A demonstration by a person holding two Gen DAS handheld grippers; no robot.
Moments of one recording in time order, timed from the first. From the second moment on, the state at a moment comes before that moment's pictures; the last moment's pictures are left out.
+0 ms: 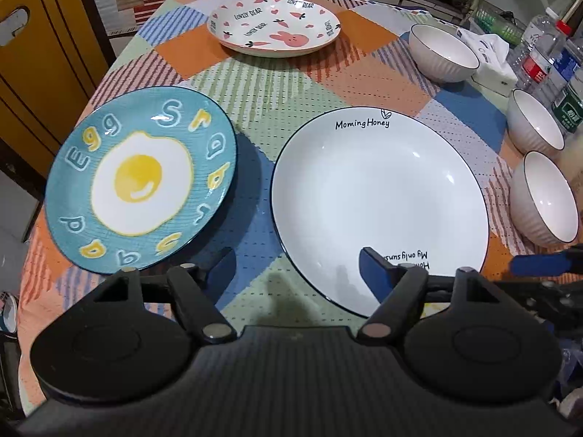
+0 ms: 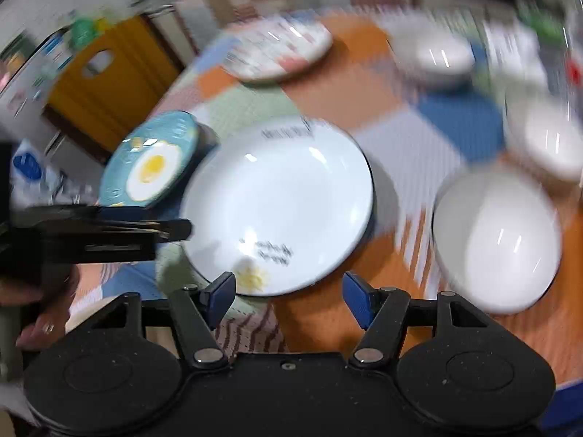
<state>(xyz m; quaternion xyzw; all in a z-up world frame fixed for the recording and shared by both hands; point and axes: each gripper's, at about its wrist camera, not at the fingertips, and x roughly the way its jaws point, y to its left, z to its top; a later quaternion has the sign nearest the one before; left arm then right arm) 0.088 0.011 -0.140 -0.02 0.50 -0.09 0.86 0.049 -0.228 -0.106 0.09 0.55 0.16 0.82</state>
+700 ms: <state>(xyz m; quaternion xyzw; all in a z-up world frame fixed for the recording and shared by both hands) 0.113 0.008 -0.171 -0.05 0.54 -0.12 0.83 0.064 -0.237 -0.156 0.12 0.48 0.16 0.86</state>
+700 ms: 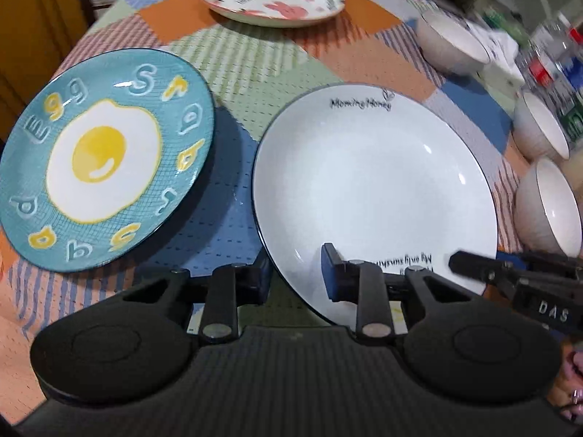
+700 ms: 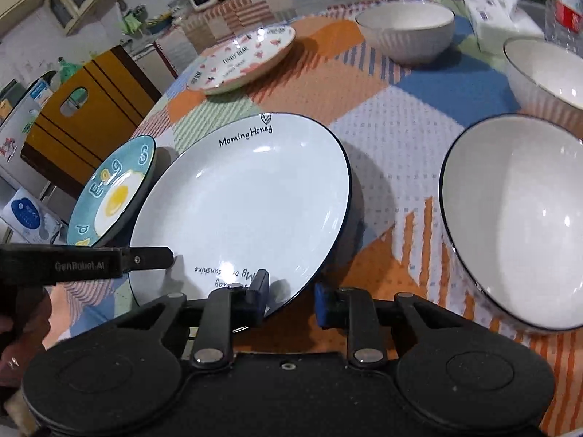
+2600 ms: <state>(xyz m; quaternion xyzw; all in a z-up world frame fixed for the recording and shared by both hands) 0.216 0.006 -0.136 -0.03 0.57 -0.23 0.78 0.132 -0.230 -0.097 -0.04 0.40 0.08 0.91</state>
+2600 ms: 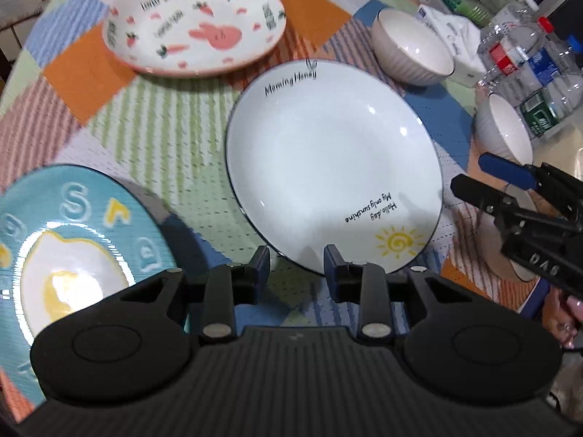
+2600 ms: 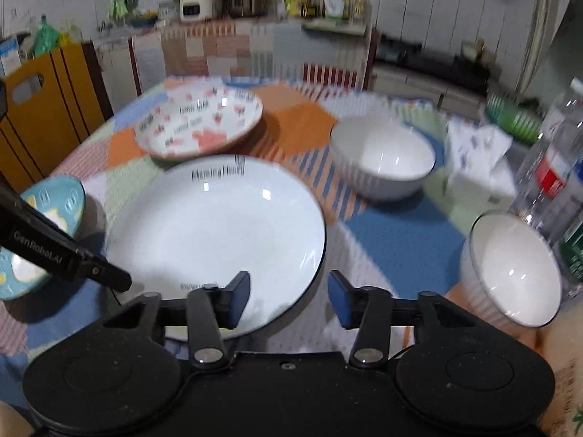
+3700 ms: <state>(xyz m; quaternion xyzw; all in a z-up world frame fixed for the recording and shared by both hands) 0.173 0.166 -0.092 0.03 0.54 -0.16 0.83 0.194 -0.107 -0.069 0.10 0.45 0.27 0.84</state>
